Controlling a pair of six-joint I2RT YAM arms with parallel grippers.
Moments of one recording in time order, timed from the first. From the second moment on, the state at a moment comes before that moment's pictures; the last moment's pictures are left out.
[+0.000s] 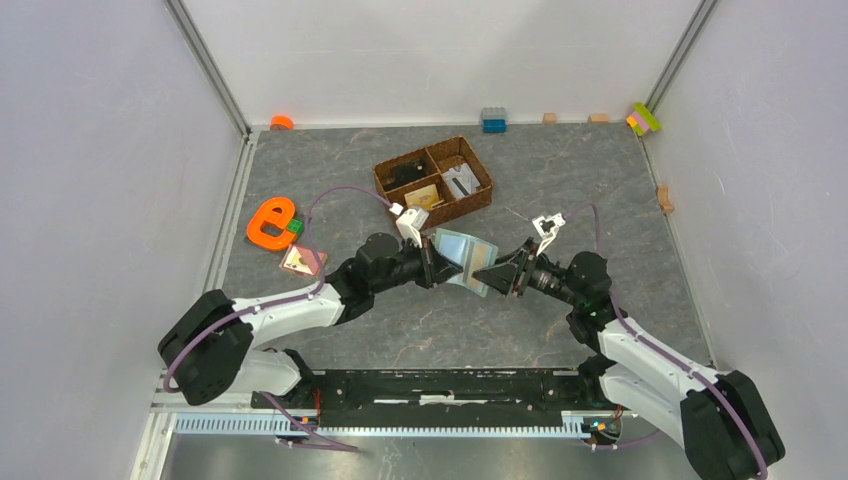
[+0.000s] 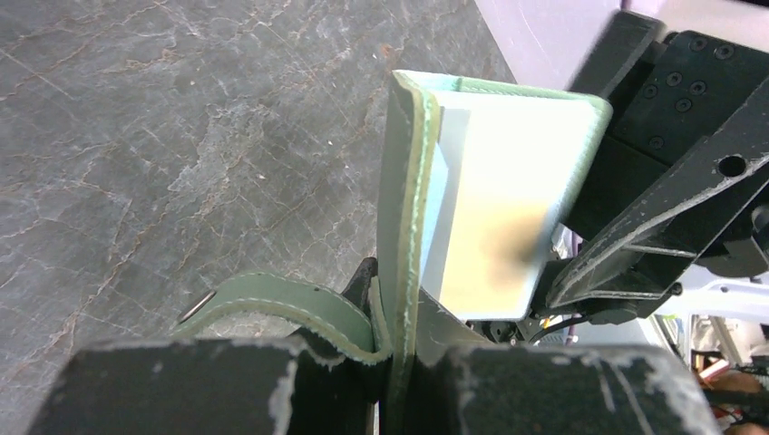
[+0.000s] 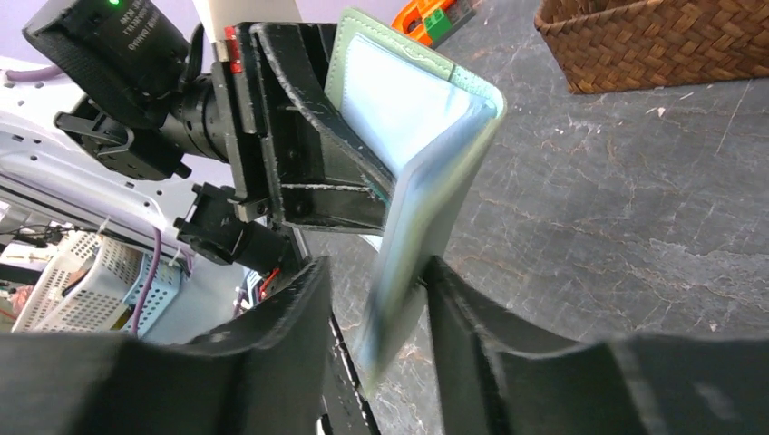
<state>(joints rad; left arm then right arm) -0.84 1.32 0.58 0.47 0.19 -0.68 0.45 0.92 0.24 0.66 -0.65 0.70</state>
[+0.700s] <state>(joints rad) -0.81 1.32 0.58 0.48 0.20 -0.71 0.45 0.93 0.24 0.68 -0.65 0.70</state>
